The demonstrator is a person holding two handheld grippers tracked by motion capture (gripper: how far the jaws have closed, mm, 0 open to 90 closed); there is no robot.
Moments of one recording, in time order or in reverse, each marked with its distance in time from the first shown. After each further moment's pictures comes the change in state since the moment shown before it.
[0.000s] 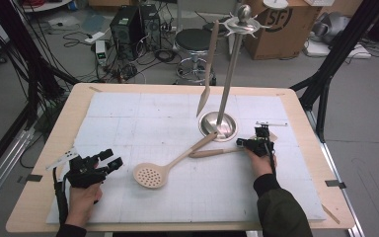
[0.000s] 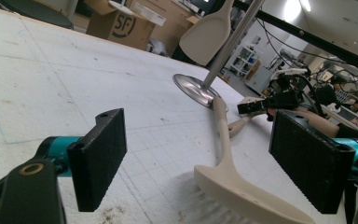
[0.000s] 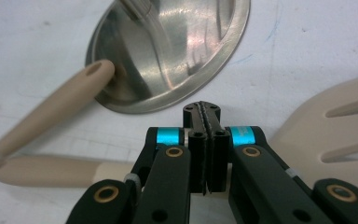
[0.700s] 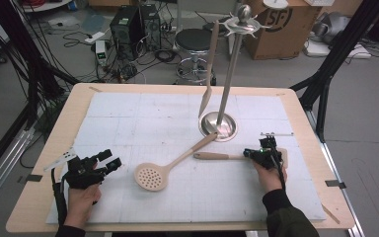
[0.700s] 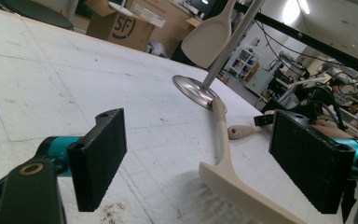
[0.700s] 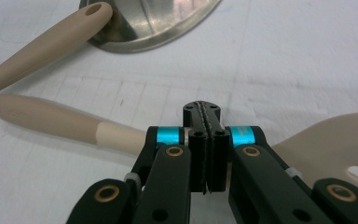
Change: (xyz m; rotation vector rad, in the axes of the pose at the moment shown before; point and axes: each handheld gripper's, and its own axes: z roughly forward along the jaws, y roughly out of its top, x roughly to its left) left arm -0.001 0.000 -0.005 -0.012 -0.002 -0.009; right arm 0.001 -0.033 -0.038 0.009 -0.063 -0.070
